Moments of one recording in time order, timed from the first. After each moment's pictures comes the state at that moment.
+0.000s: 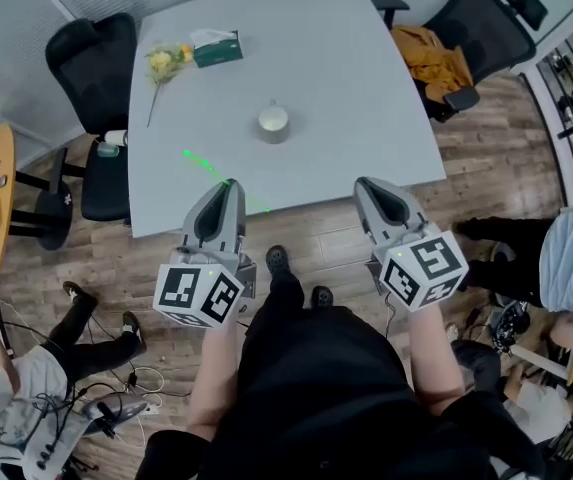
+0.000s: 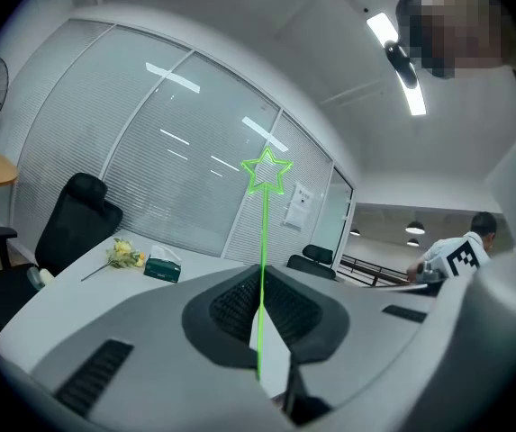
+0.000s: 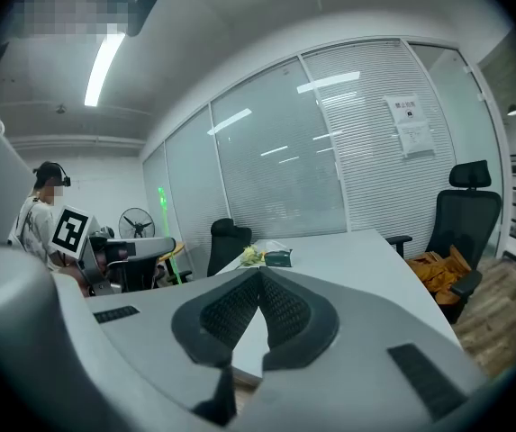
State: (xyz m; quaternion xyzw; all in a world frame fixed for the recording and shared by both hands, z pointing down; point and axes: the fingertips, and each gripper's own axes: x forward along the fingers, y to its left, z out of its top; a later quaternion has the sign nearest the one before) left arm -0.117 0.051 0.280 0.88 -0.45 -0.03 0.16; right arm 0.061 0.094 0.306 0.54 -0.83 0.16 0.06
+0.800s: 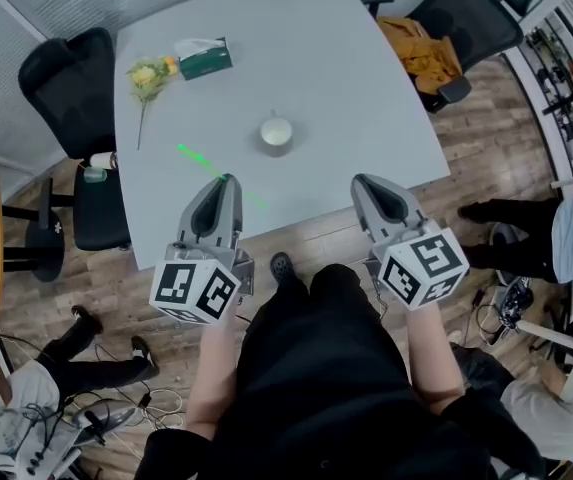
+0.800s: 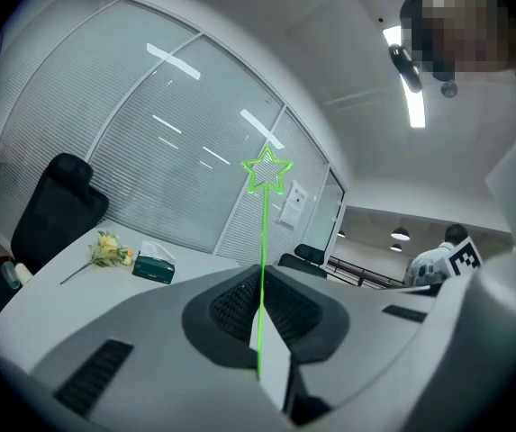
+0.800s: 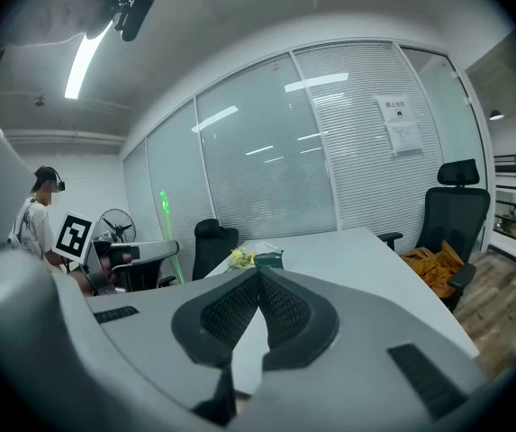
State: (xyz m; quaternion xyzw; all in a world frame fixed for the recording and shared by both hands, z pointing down) left arm -0.146 -0.032 0.297 0.90 -0.40 -0.04 0.18; right arm 0.026 0.034 0.314 0.58 -0.79 0.18 0.06
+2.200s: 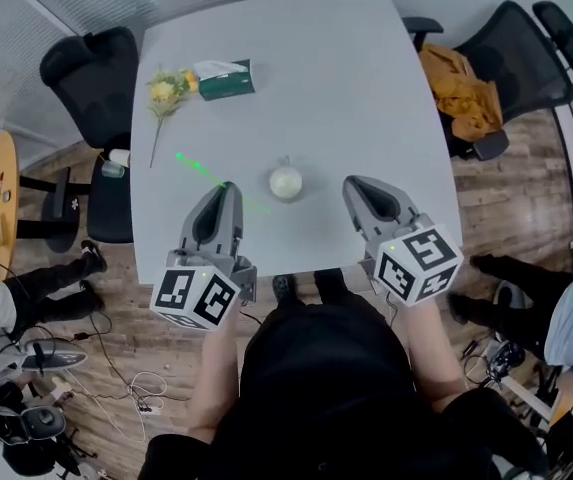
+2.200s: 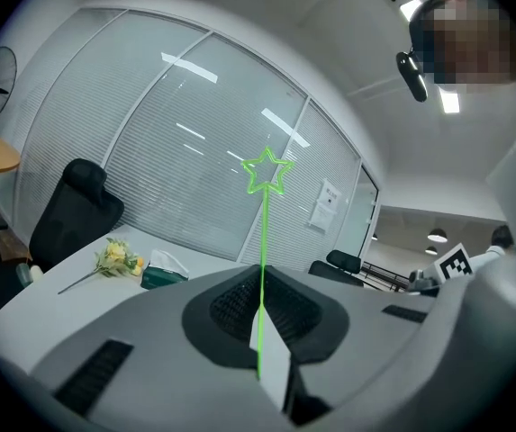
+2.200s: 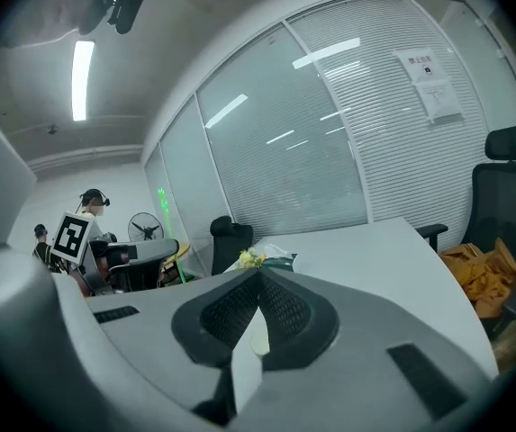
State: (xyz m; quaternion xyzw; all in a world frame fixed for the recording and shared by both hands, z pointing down) left arm -0.097 -0.137 0.291 0.85 -0.48 -0.03 0.19; right arm 0.072 -0.114 0.324 0.48 -0.85 0.21 0.06
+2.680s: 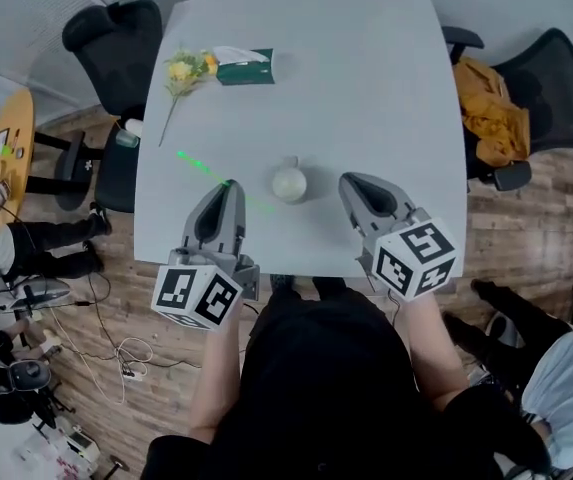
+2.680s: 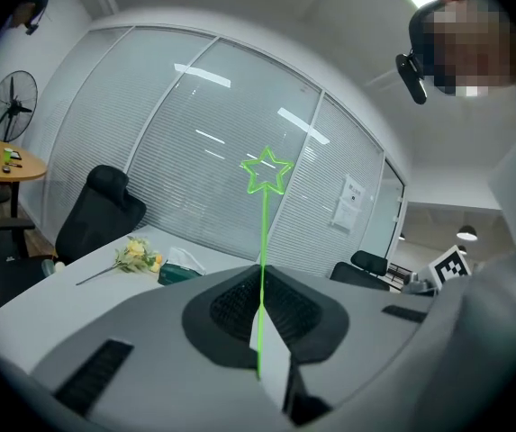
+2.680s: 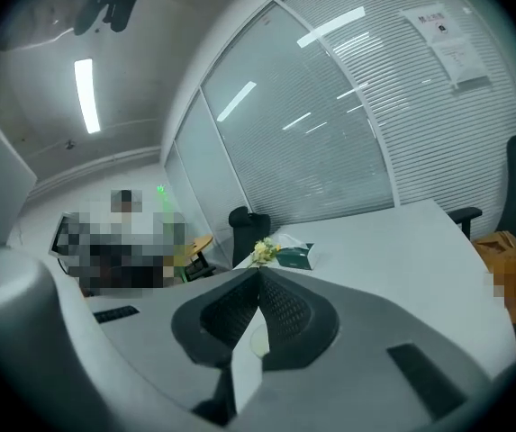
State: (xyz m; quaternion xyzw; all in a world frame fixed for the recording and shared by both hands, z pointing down) left arm -0.082 -0.156 0.303 0.81 -0.55 -0.02 0.20; right arm 0.077 -0.160 0.348 0.39 -0.88 0.25 0.07
